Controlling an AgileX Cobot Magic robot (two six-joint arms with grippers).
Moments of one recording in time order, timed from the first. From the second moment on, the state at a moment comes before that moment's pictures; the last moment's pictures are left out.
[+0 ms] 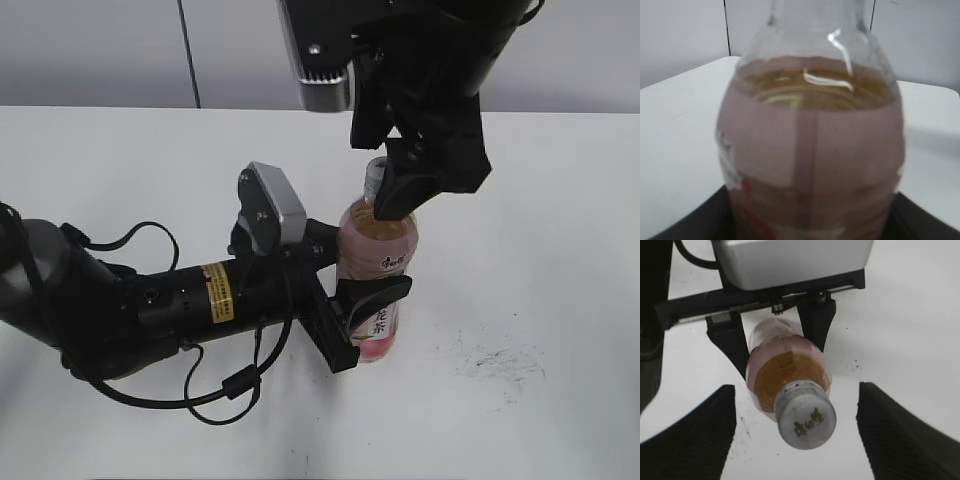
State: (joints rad) left arm -0.64 2.10 -0.76 0.65 -1.18 -0.21; right arm 0.67 1.74 -1.58 0.13 1.22 -1.26
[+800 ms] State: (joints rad) left arm -0.64 2.10 -0.76 0.65 -1.18 -0.21; right arm 0.67 1.74 -1.62 0.10 1.22 0.27
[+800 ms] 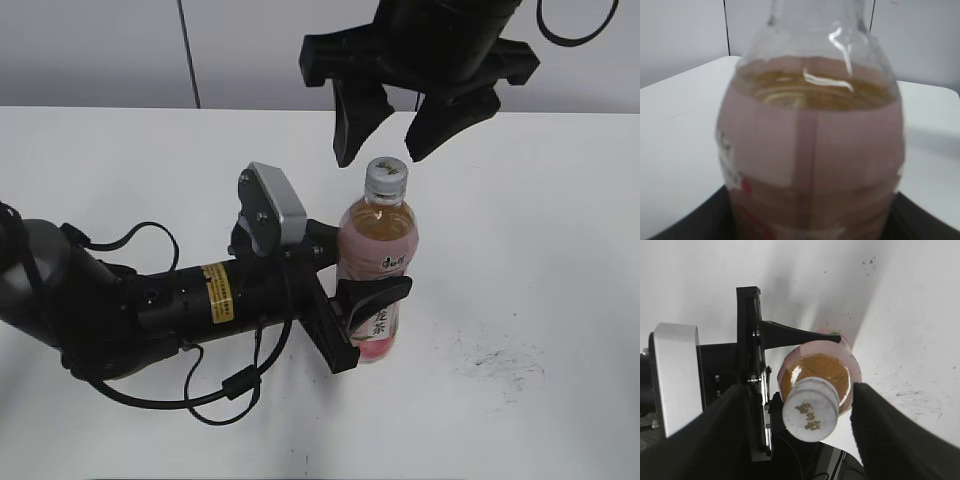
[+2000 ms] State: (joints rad) left arm -0.64 2.10 -0.76 0.65 -1.18 -0.21; right arm 0.67 1.75 -1.58 0.10 1.22 0.19
